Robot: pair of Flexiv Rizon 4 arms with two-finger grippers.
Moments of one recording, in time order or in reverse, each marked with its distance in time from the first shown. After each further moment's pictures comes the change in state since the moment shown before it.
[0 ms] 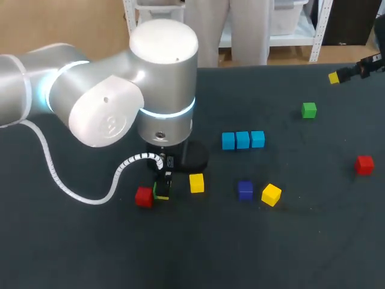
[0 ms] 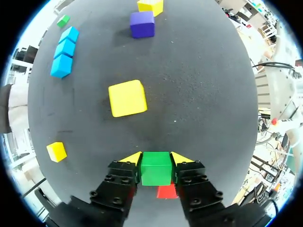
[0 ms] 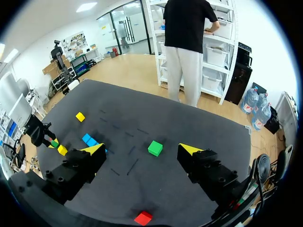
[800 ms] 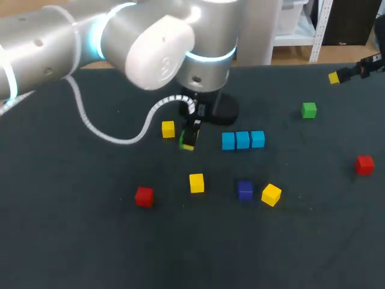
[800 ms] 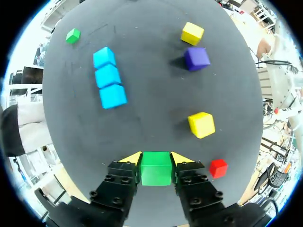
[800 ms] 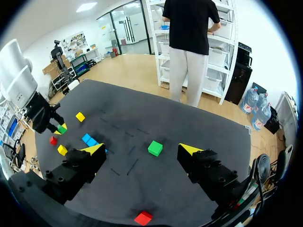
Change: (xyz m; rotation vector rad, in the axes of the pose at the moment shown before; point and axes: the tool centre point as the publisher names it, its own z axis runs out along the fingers) left arm -0.048 0.109 -0.057 -0.058 0.067 0.157; right arm 0.000 0.000 0.000 0.000 0.000 0.000
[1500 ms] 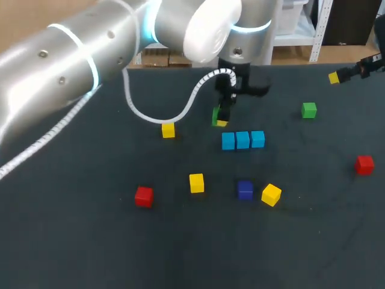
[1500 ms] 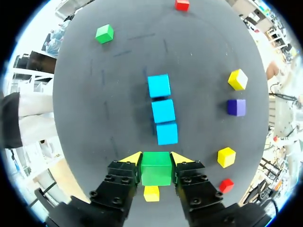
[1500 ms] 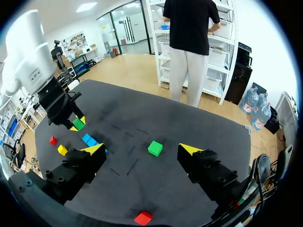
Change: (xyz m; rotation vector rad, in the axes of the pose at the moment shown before) left arm -0.052 0.078 -0.009 0.032 -0.035 -0.137; right arm 0.000 0.000 0.000 0.000 0.000 0.000
